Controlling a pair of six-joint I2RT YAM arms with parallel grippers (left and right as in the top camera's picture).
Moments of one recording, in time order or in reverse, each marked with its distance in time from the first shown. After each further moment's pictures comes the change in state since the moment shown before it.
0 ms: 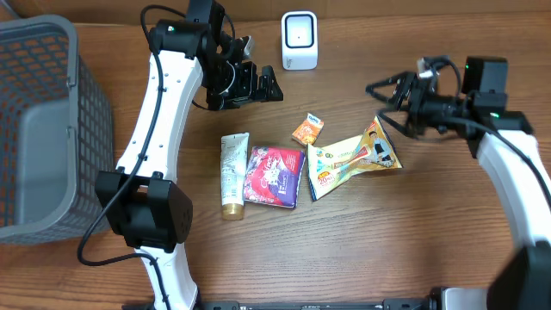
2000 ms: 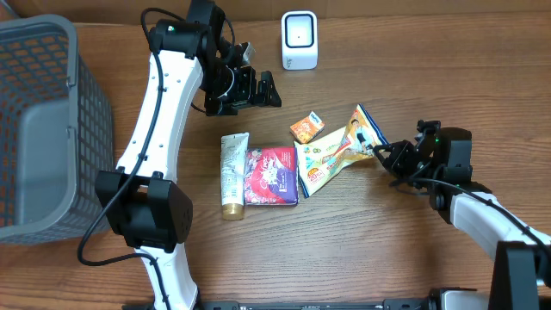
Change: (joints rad) left arm 0.000 0.000 0.000 -0.064 -0.017 -0.002; right arm 0.058 -0.069 -0.608 0.625 0.379 0.112
